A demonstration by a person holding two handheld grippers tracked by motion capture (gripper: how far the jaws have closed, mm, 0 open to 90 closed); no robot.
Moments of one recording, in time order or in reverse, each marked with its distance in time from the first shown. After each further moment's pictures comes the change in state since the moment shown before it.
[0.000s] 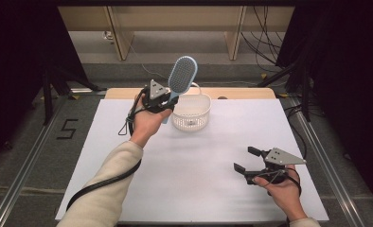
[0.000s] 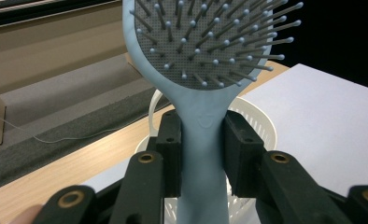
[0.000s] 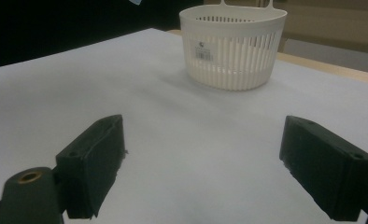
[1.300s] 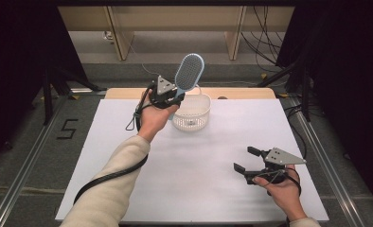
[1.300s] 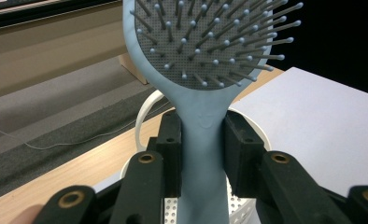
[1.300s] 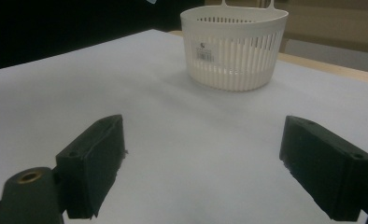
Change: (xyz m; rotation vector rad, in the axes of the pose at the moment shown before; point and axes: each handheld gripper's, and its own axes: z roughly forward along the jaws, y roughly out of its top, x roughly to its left) left arm -0.006 0.011 0.018 -0.005 -0.025 0.015; right arm 0.000 0.000 0.000 -0.002 0.004 0.004
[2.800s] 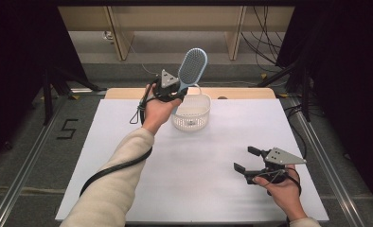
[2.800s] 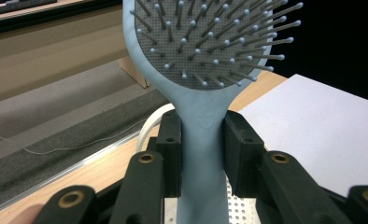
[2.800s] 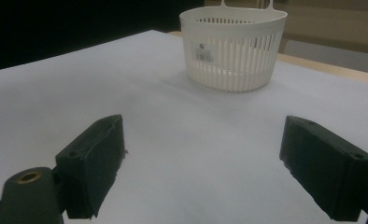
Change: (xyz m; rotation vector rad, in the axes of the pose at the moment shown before) left arm 0.004 0.013 0.015 -0.006 -0.003 0.000; right arm 0.000 0.000 0.000 -0.003 -0.001 0.005
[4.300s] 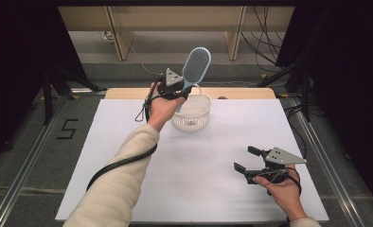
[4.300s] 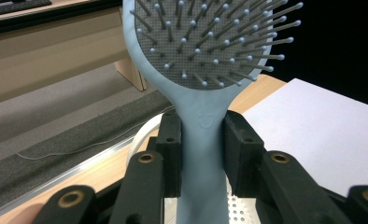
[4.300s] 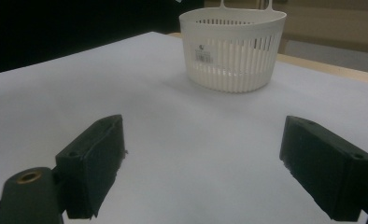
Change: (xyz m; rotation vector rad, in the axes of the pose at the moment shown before) left arm -0.001 0.001 0.019 -0.013 -0.016 -0.002; right arm -0.001 0.000 0.000 -0.004 0.002 0.007
